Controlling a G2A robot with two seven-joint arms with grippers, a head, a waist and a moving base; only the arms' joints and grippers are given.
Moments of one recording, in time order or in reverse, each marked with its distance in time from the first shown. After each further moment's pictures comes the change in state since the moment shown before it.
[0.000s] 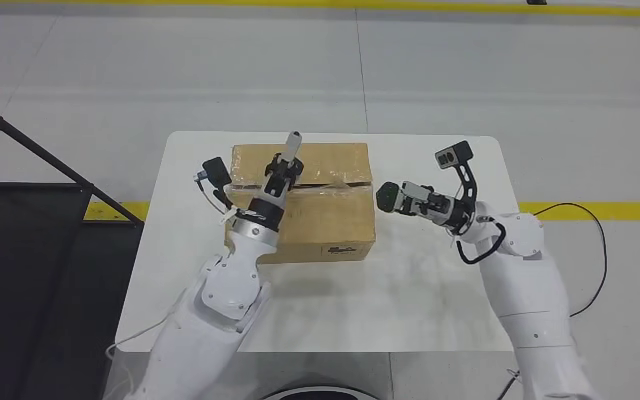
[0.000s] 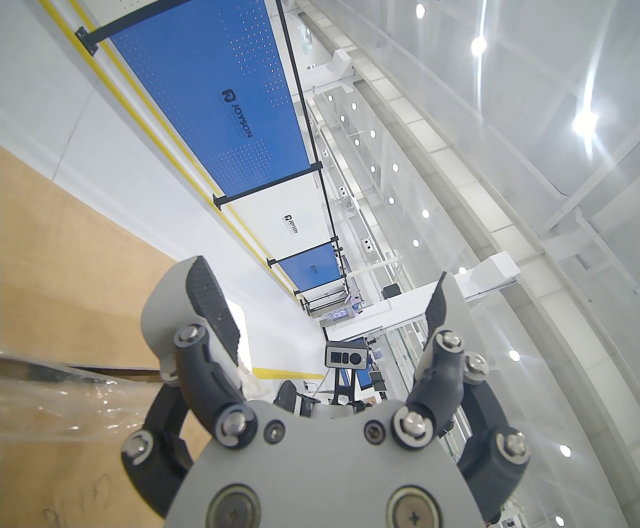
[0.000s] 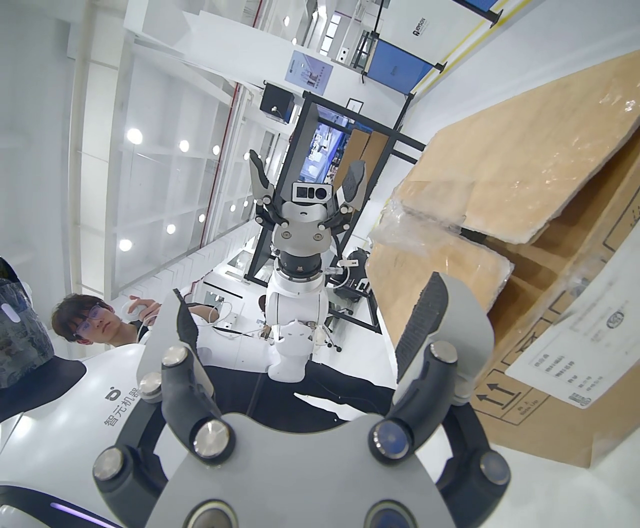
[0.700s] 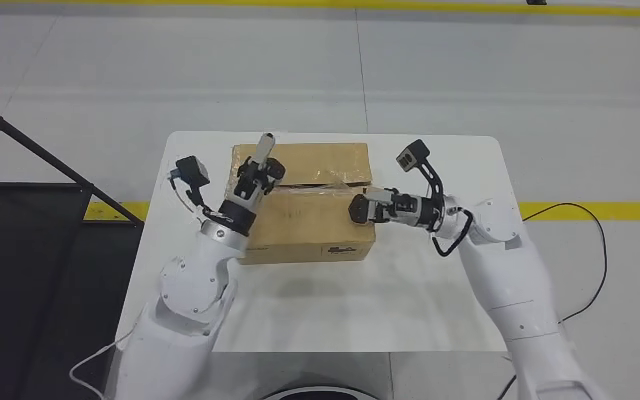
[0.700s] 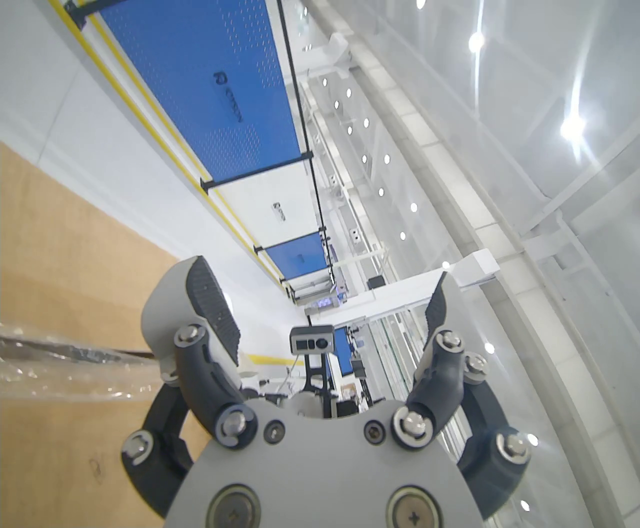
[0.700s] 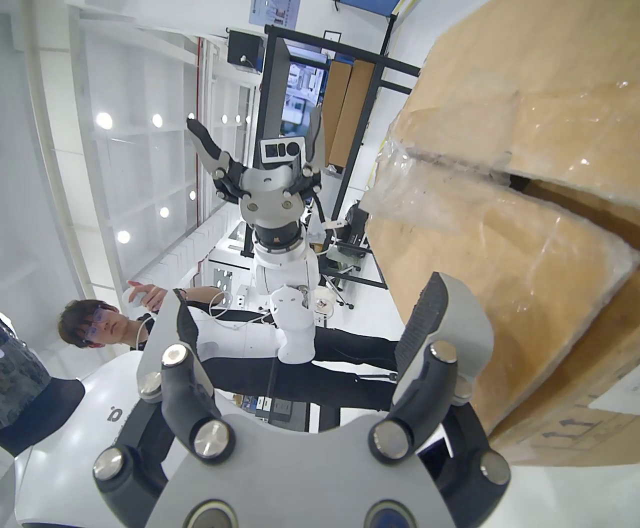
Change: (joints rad) left arm 0.079 0.020 -0.179 -0.087 -0.117 0.026 -0.291; right arm 0.078 -0.012 -0.159 -0.002 -0.022 0.187 -0.025
